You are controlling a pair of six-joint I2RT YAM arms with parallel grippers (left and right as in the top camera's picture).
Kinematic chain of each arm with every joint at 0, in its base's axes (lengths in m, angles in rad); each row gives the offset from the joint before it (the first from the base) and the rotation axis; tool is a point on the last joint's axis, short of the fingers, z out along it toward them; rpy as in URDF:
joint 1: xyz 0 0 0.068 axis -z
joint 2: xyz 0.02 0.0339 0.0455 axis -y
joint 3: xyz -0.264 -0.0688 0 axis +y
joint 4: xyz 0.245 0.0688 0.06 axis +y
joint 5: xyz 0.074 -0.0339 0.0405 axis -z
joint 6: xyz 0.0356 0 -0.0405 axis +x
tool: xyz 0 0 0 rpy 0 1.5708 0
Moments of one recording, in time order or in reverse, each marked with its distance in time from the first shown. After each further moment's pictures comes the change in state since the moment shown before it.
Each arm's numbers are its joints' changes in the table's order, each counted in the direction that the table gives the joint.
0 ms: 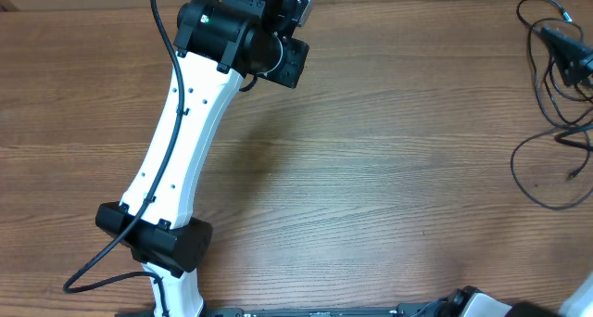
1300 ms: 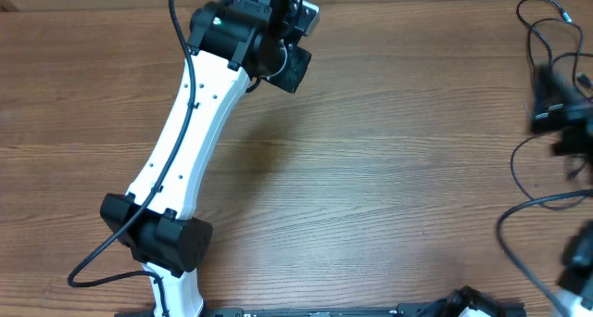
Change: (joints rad) left arm 0.000 0.000 0.137 -0.098 0.007 0.111; right arm -0.111 0.573 0.525 -0.156 0.478 0.670
